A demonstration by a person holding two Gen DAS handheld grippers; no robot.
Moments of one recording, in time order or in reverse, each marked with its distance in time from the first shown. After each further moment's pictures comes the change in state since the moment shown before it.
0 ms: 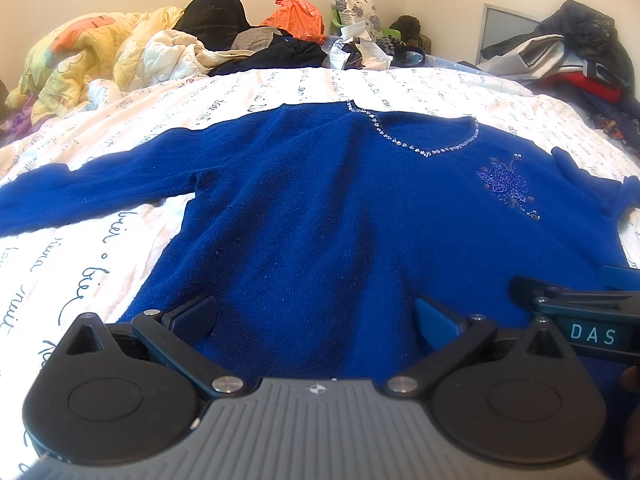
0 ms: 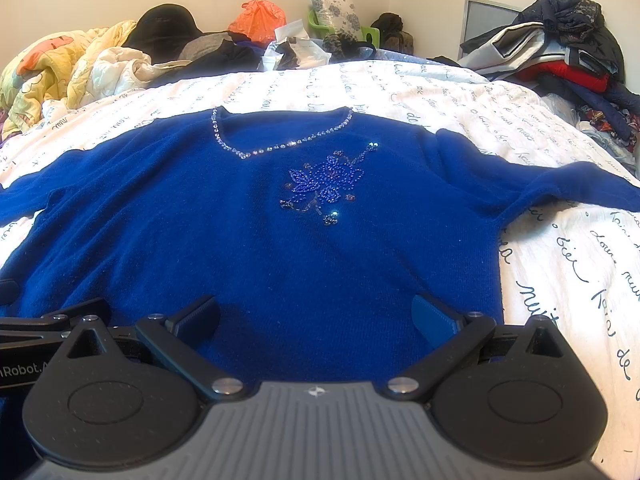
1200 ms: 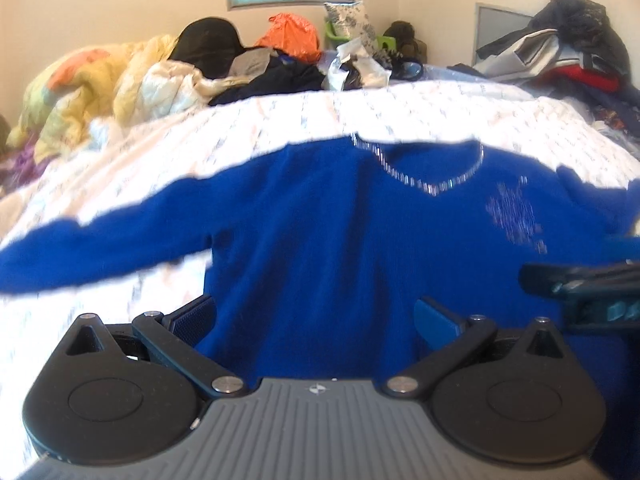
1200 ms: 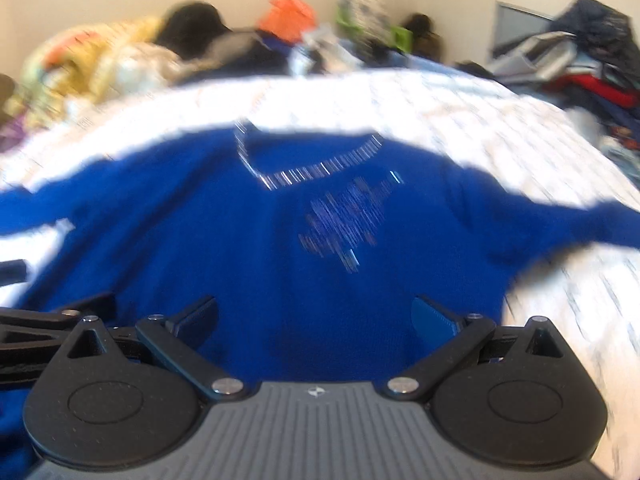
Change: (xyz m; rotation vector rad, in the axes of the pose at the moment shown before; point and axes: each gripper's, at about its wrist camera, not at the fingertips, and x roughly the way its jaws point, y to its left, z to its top) left arm -0.003 0.008 0.045 0.079 -0.042 0.021; right arm -0.012 -0.003 0.040 -0.062 0.006 0.124
